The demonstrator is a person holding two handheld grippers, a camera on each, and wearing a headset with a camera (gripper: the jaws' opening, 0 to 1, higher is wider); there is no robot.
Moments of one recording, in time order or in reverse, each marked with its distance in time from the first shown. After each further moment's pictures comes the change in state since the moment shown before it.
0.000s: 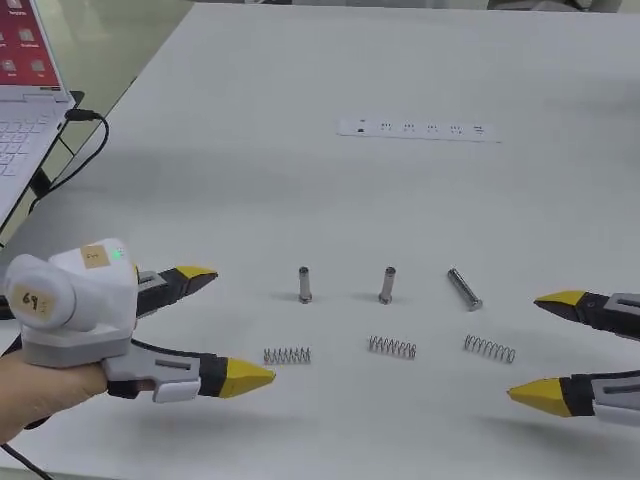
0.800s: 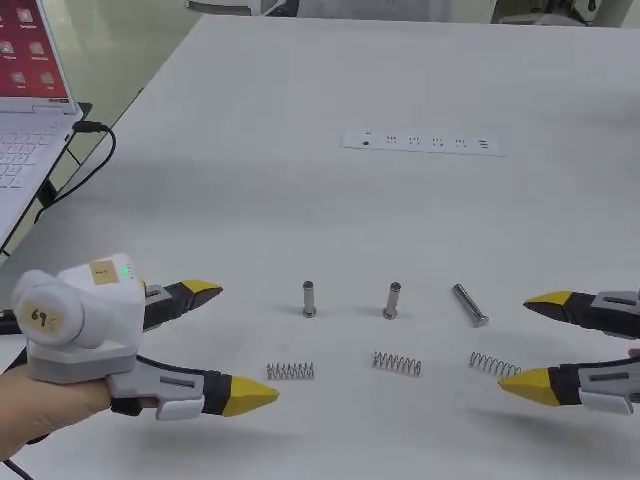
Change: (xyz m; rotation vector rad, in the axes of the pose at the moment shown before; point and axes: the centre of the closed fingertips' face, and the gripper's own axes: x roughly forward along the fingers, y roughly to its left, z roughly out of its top) left arm 0.002 0.001 -0.002 0.004 0.011 -0.003; right arm 0.012 -0.023 0.014 0.015 0.009 0.009
